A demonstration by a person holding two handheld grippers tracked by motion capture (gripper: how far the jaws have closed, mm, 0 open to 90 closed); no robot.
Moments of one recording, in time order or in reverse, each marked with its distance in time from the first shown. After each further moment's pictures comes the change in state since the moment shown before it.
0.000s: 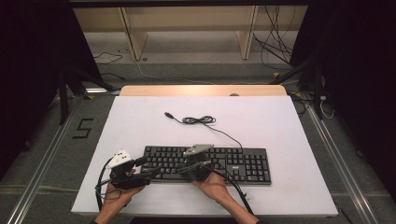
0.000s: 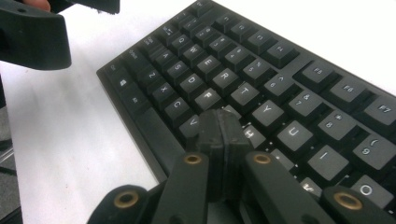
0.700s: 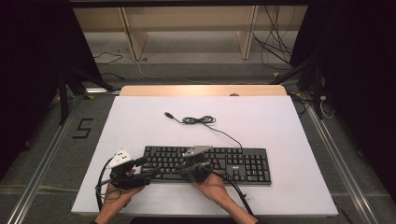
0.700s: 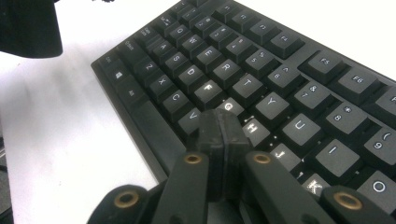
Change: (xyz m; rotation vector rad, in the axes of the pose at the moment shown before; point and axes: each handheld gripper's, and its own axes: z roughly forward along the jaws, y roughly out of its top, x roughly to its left) left arm 0.000 0.000 0.000 0.005 0.004 0.001; right arm 0.001 -0.004 0.005 0.016 -0.008 -0.001
